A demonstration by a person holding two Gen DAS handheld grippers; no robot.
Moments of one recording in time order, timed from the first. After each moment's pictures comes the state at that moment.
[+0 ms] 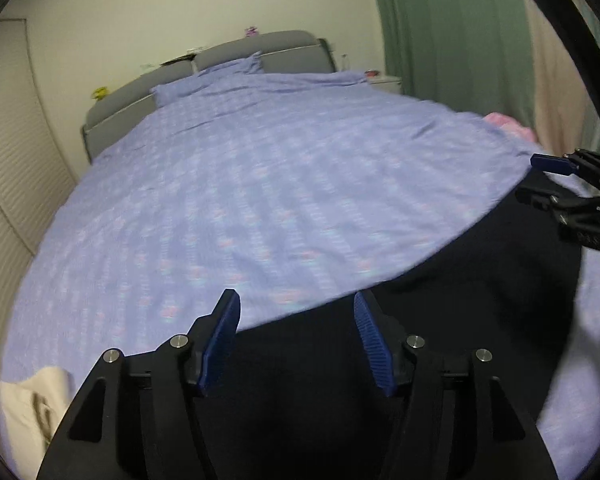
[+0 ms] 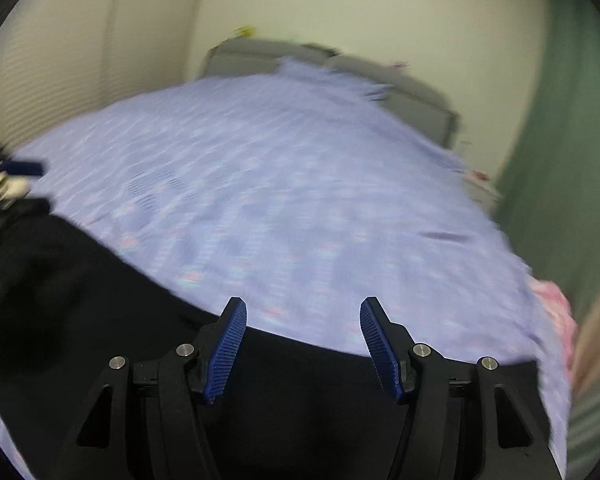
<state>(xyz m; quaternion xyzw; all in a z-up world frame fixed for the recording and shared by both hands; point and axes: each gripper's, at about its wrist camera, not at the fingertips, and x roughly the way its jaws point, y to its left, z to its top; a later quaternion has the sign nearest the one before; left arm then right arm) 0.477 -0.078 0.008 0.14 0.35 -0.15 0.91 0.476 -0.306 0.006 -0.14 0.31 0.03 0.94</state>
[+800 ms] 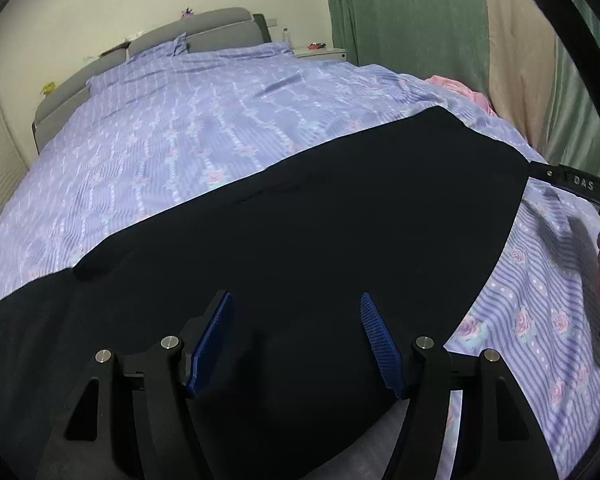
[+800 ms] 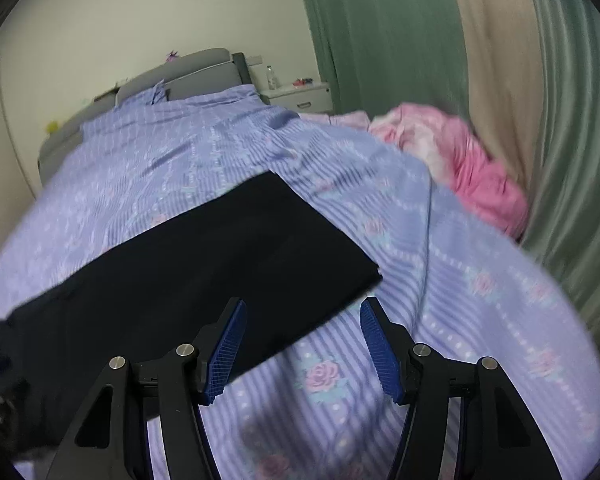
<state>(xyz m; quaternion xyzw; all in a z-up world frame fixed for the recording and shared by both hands) 0.412 -0.377 -0.088 0.14 0.39 -0.18 0.89 0.380 -0.680 -0.095 0.16 0.34 -0.15 0.92</state>
